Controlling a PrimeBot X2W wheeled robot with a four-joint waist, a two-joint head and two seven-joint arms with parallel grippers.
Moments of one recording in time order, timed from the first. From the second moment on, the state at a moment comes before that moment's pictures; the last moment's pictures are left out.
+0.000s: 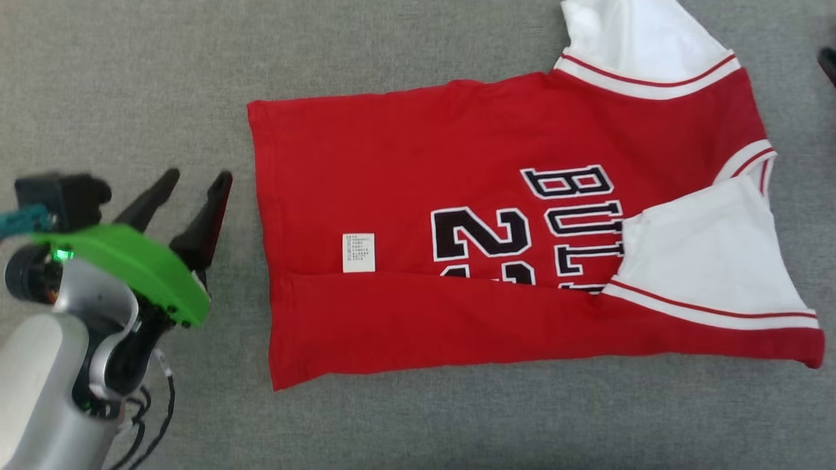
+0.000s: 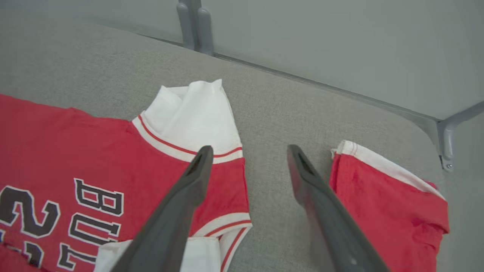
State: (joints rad) left arm -0.40 0.54 -0.37 -0.06 -0.86 0.09 0.27; right arm -0.51 -0.62 -0.12 -0.32 0.57 0.13 0.92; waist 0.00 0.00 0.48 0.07
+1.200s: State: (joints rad) left arm -0.89 0.28 -0.58 0.40 -0.86 -0.12 0.28; right arm -0.97 -0.48 0.19 0.27 0.35 0.13 0.84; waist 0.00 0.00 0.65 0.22
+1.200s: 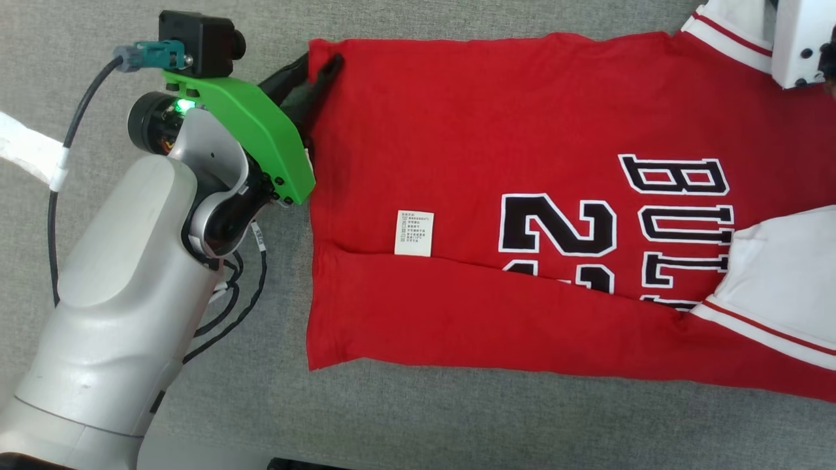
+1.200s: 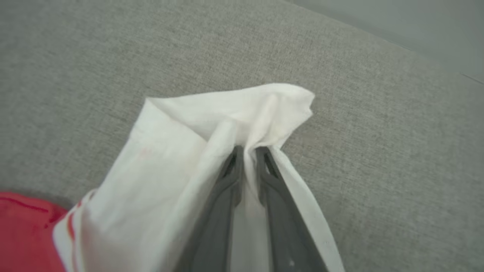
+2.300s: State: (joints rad) left arm -0.15 0.42 -0.49 -0.08 -1.03 0.06 0.04; right arm -0.09 -0.49 0.04 -0.20 0.53 0.13 0.42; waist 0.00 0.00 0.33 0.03
